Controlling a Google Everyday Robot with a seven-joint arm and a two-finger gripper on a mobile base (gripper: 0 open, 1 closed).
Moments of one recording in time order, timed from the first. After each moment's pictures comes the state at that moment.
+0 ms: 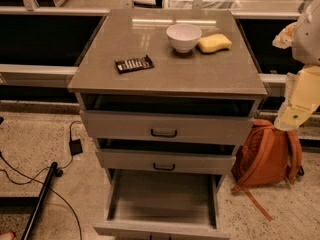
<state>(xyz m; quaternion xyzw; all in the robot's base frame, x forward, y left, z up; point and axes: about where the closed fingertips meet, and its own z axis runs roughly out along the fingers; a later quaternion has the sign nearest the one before) 0.438 -0.217 0.976 -0.60 0.78 -0.03 0.16</state>
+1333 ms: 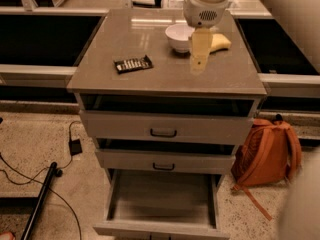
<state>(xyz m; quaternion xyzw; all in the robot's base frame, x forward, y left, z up) 0.632 -0.089 0.943 -0.72 0.68 -0.07 0.15</state>
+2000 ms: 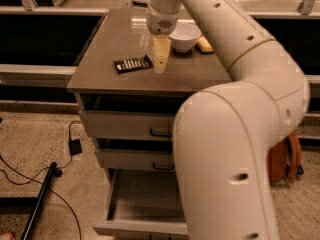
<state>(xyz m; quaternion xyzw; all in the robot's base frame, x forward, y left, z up) 0.721 0.002 0.876 -0.75 0.64 0.01 0.13</state>
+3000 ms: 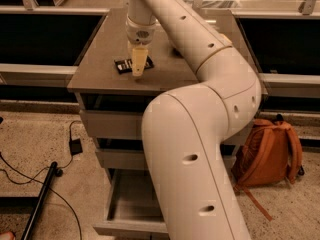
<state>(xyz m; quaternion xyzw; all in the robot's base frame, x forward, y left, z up) 0.745 0.066 0.833 -0.77 0.63 0.04 0.12</state>
